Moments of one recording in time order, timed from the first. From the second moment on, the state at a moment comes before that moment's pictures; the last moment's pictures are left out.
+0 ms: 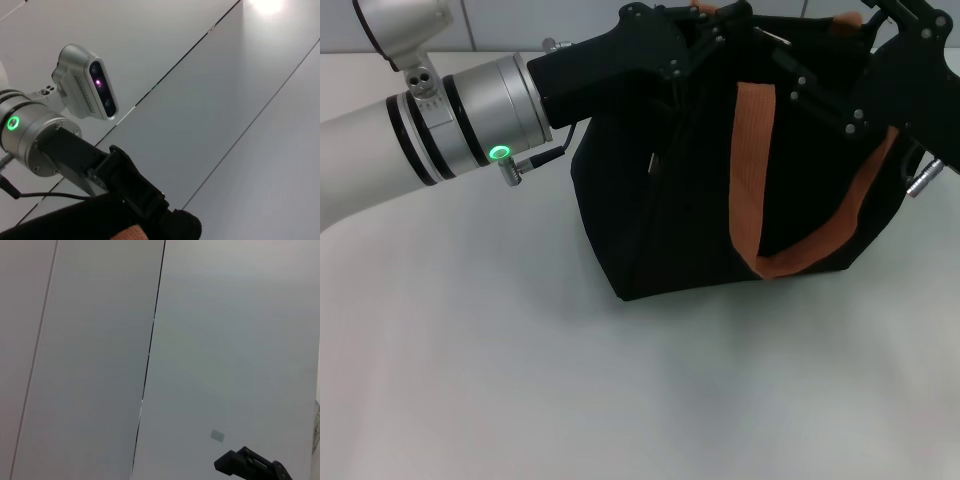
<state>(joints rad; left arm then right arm) -0.73 -2.08 1.29 0.42 1.05 1.35 -1.12 0.51 2.09 -0.83 -0.37 -1.22 -1.60 0.04</state>
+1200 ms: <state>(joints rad) -0.73 -2.08 1.30 0.41 1.05 1.35 -1.11 0.52 2.09 -0.83 -0.36 -1.22 -1.56 0.04</state>
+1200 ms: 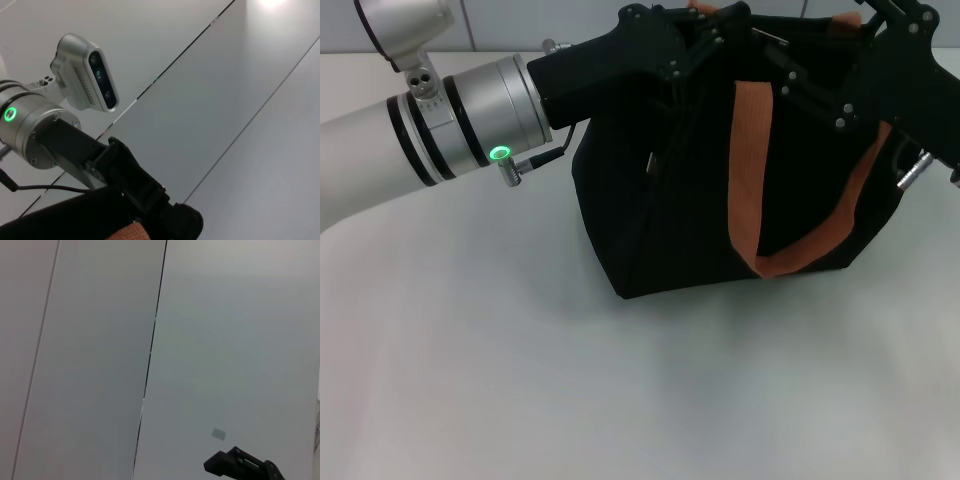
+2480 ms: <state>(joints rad) -0.73 -2.08 1.30 0.41 1.04 1.34 -1.11 0.55 2.09 -0.86 -0.34 -1.23 -1.51 0.01</state>
